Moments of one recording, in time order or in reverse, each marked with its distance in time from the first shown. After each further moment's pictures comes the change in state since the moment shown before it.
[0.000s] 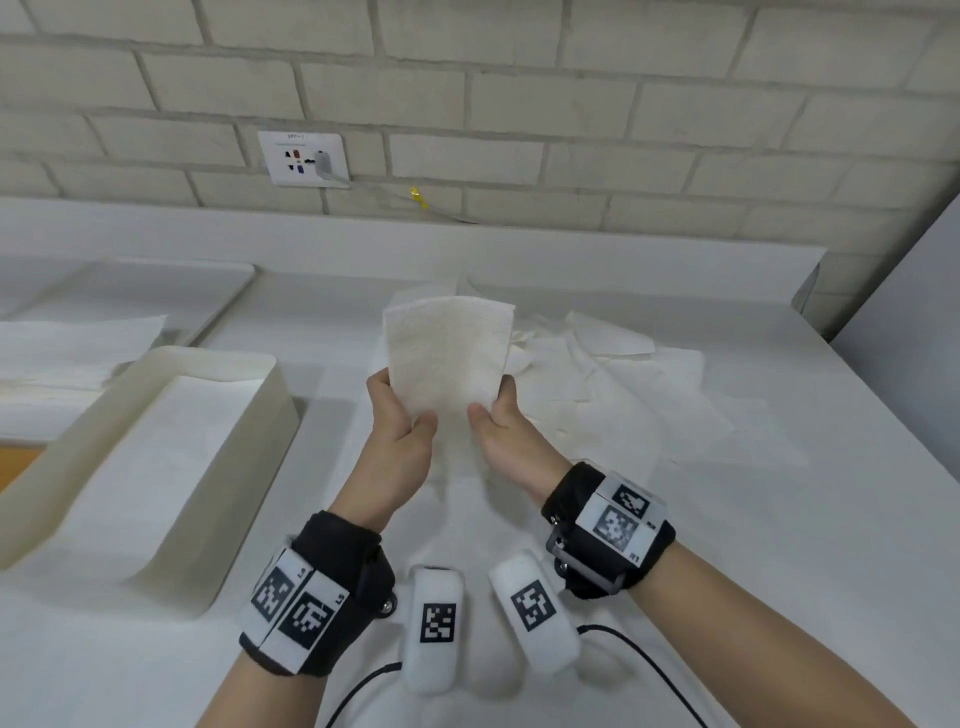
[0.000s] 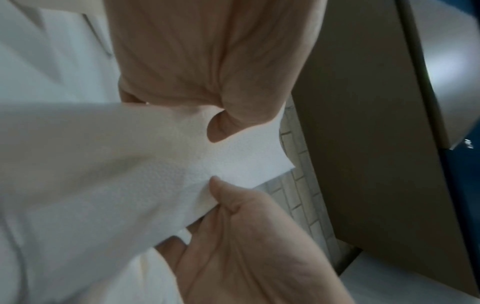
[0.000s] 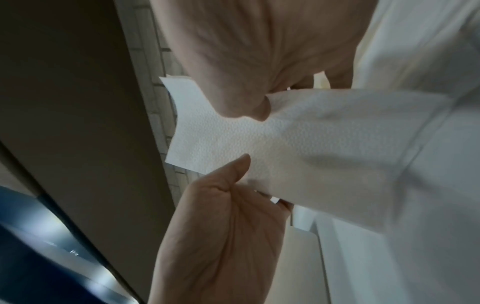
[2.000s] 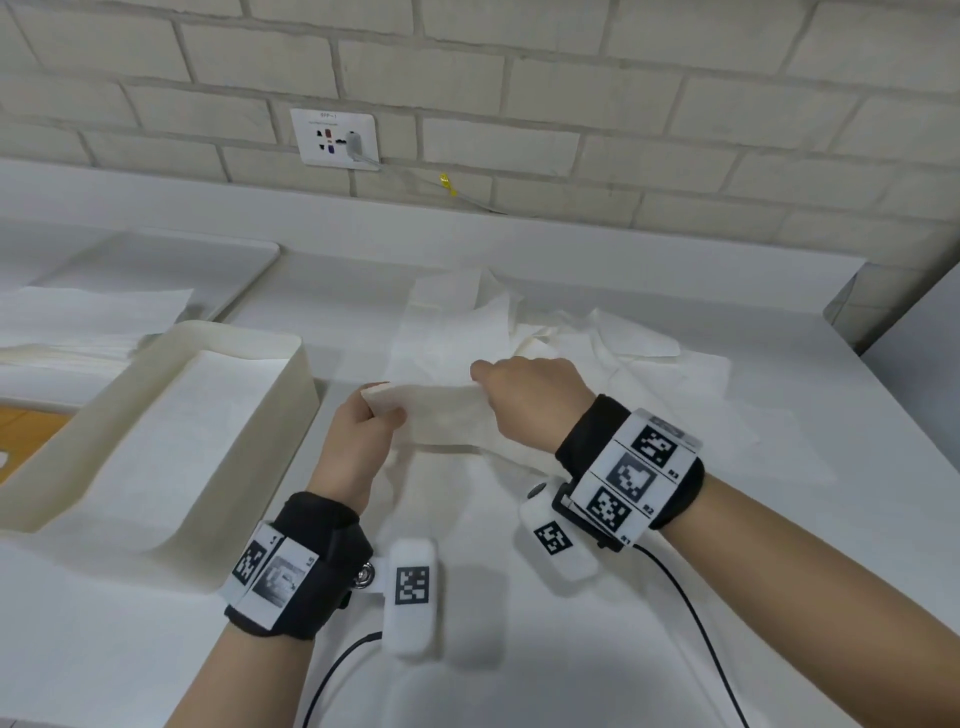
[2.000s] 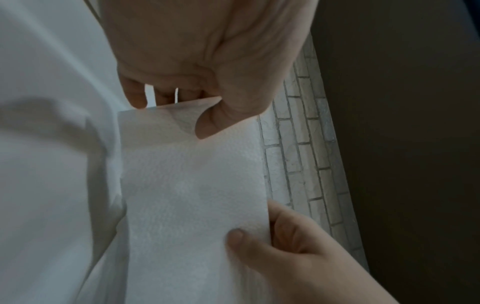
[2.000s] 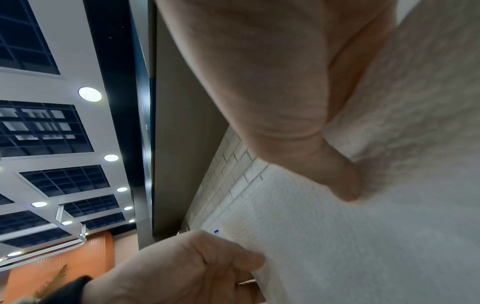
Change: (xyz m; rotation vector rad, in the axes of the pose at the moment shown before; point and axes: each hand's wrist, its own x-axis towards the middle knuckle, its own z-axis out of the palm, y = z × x) left_hand 0.014 -0.039 -0.039 -0.100 0.228 -0.186; right_hand 0.026 -0.029 -0.013 -1.388 -0.161 -0.267
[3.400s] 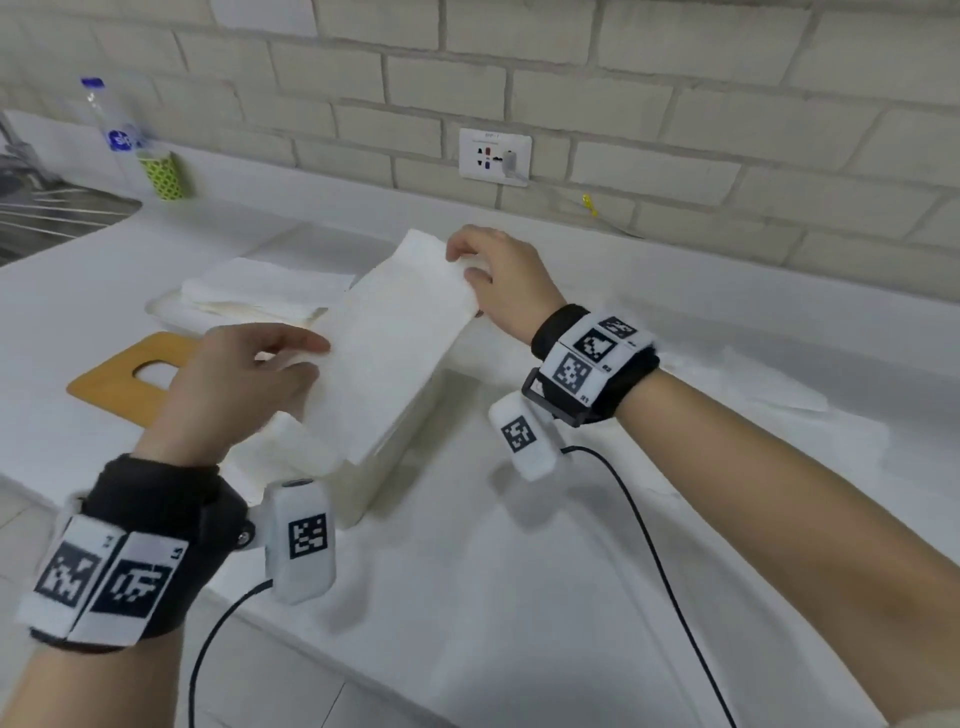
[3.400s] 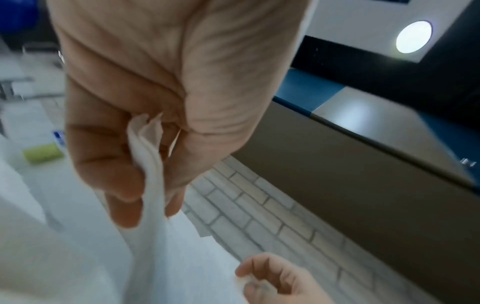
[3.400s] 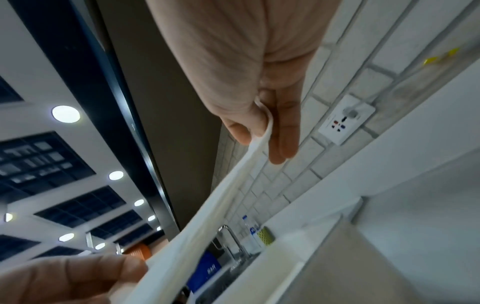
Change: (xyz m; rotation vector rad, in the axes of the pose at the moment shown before) left_hand -0.072 0.100 -0.147 0.635 0.359 0.052; right_hand 0.102 -0.078 -0.056 0.832 0.454 -0.309
